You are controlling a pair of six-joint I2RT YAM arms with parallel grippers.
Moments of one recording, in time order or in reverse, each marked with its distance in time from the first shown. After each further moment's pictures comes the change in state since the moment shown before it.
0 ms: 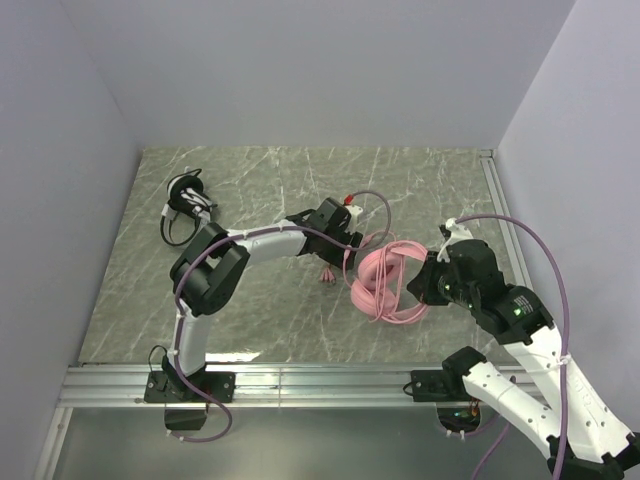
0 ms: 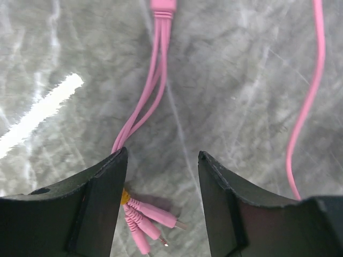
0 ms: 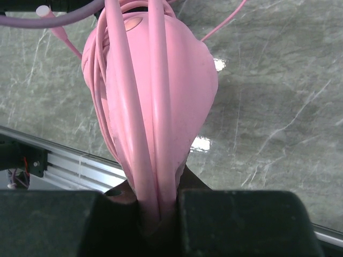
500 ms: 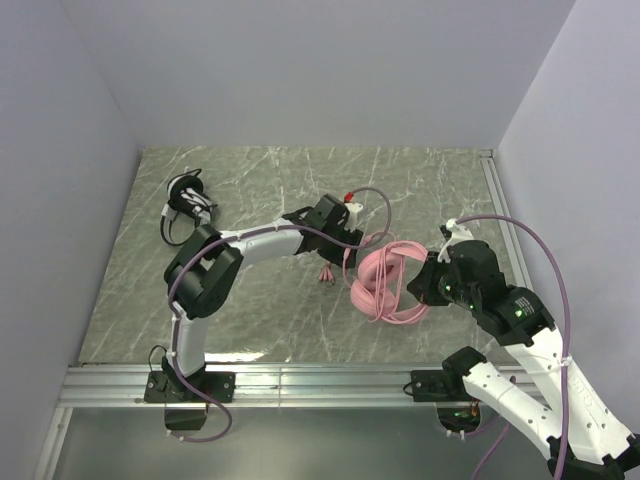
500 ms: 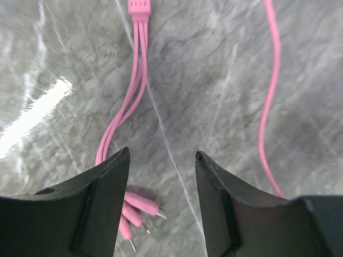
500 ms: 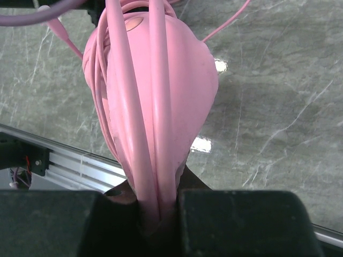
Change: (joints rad) left arm 0.003 -0.028 -0.002 -0.007 0.042 -0.013; right arm 0.000 -0.011 0.000 0.000 -0.010 0.000
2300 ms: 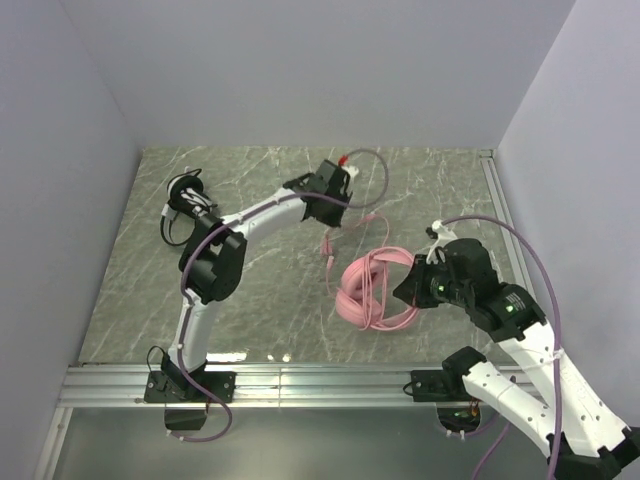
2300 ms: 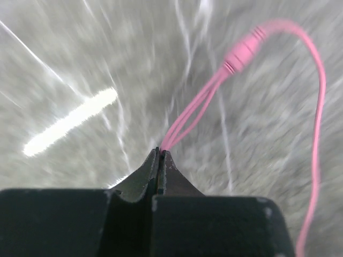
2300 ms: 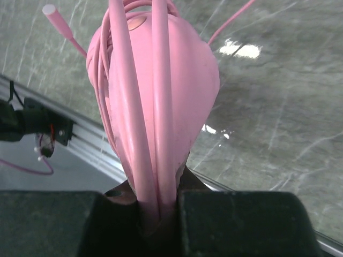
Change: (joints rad) left arm 0.084 0.145 0.365 -0.216 -0.182 0.052; right arm 0.001 0.021 -0.035 0.062 -0.169 -0.010
